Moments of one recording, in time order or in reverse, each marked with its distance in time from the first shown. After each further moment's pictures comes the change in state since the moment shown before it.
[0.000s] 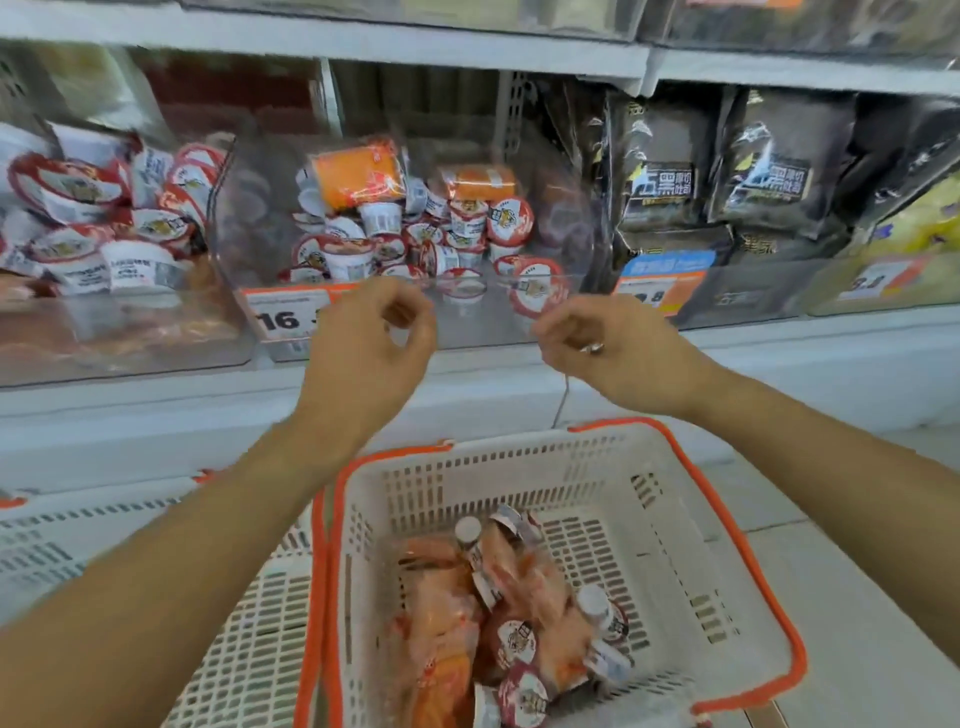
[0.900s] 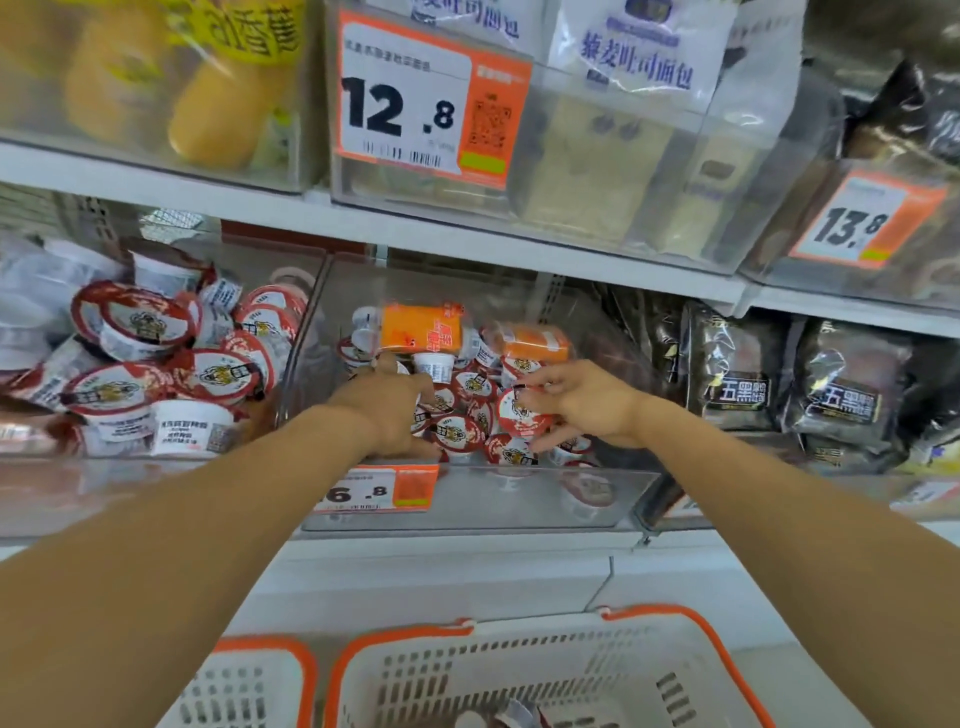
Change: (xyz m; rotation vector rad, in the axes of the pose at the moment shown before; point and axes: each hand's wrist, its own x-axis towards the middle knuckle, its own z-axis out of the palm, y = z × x) left_hand 0.156 -0.087 -0.023 0.650 -0.674 -0.124; right_hand 0.190 -0.026 0.001 0.285 -0.189 0.381
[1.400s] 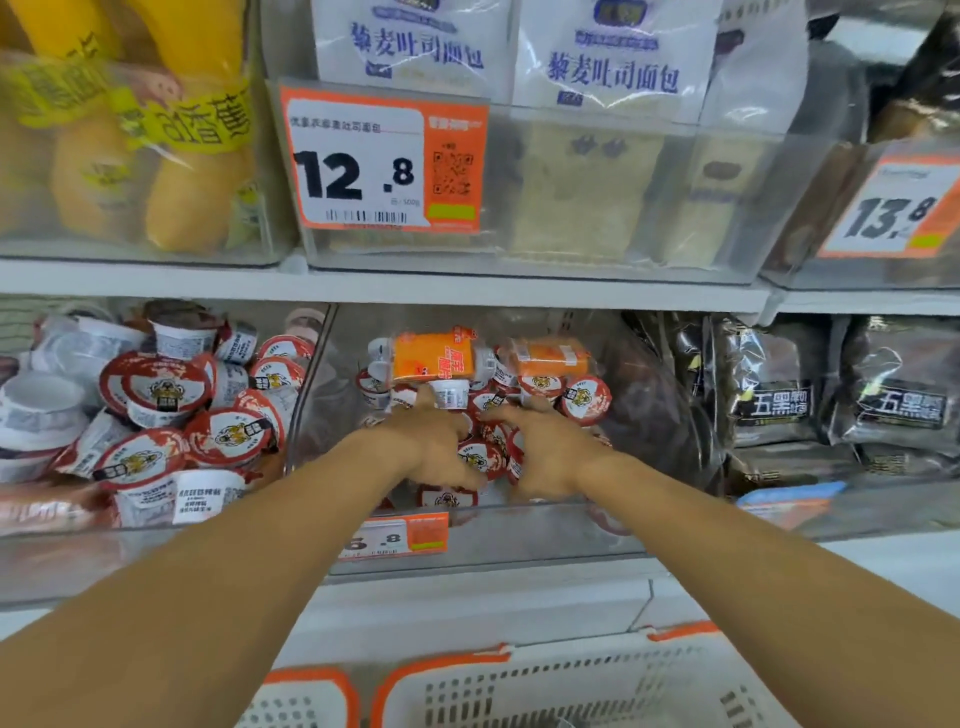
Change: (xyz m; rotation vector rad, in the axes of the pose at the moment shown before) left_hand 0.014 0.031 -0.015 0.063 -0.241 -0.069; right_hand 0.022 0.003 0.041 -0.764 0.001 -0.209
